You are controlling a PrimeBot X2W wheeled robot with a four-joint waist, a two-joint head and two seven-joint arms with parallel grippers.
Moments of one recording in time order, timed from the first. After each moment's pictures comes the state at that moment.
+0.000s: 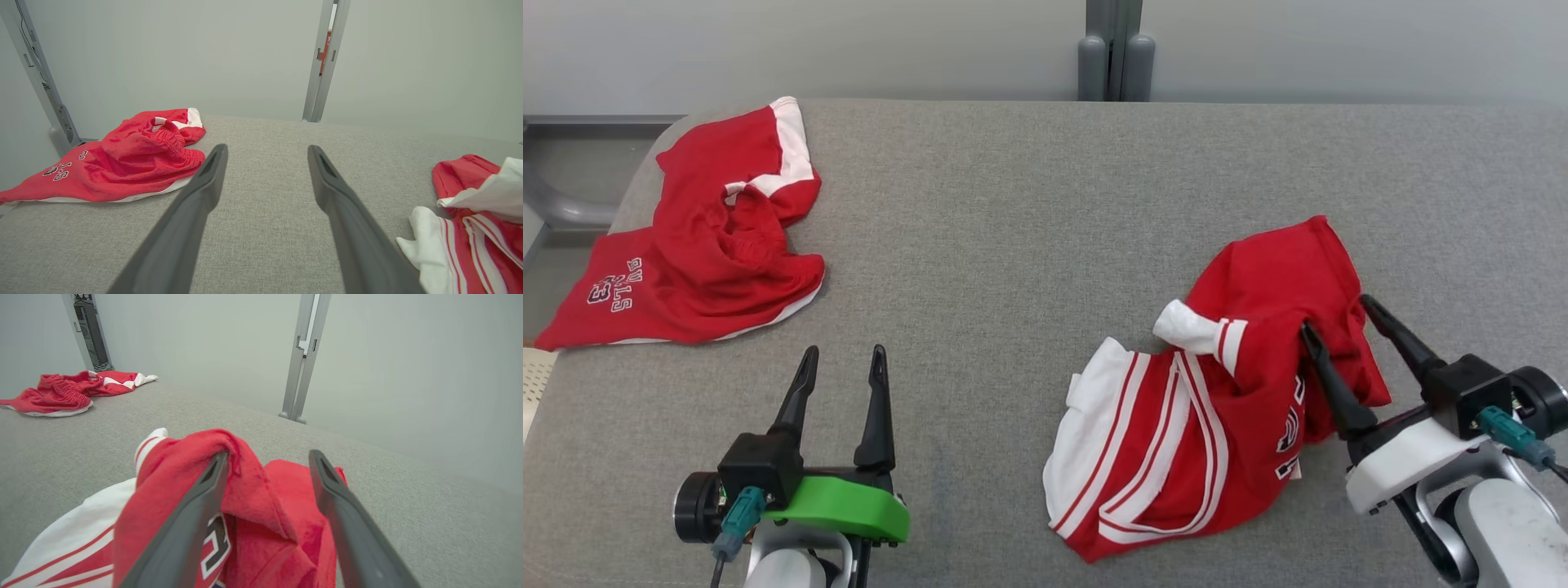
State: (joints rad) left arm -0.11 0.05 -0.16 0.22 -0.23 -0.02 -0.26; right arm -0.13 -0.35 0.23 0.12 0.22 0.13 -0.17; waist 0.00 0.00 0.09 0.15
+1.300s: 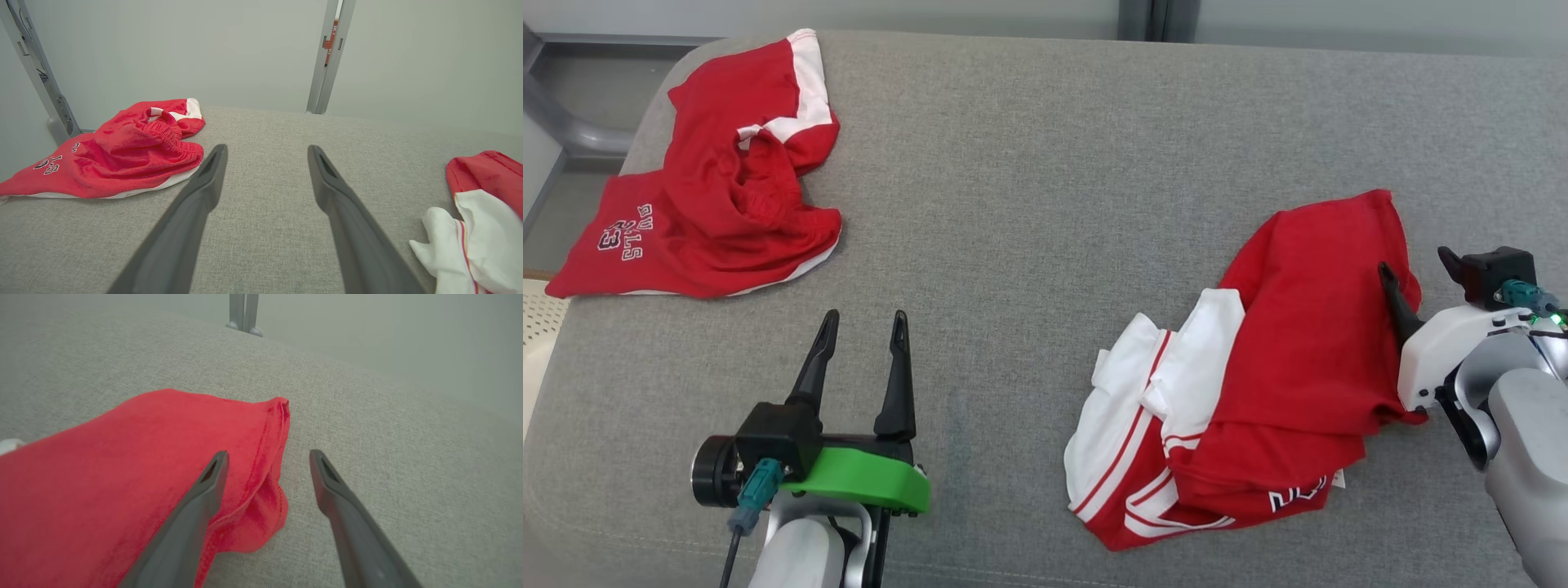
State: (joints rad) left arm -0.16 0.05 -0.22 0.21 -0.25 0.00 -0.26; right arm -0.53 -0.38 0.22 0.74 0.24 0.13 -0.13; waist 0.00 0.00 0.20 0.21
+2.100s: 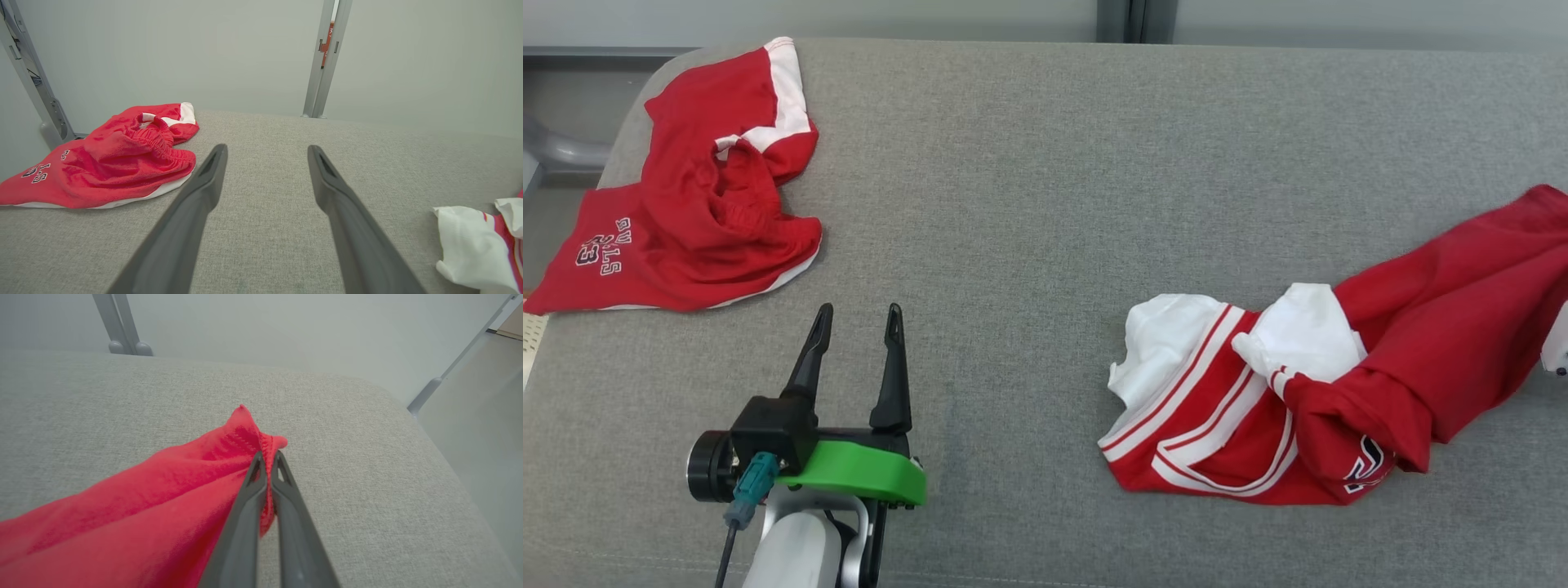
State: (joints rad) left arm -0.18 0.05 -0.21 0.21 -0.25 0.02 -0.26; right arm -0.67 -0.53 0.18 1.06 0.41 0.13 -0.26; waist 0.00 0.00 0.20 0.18
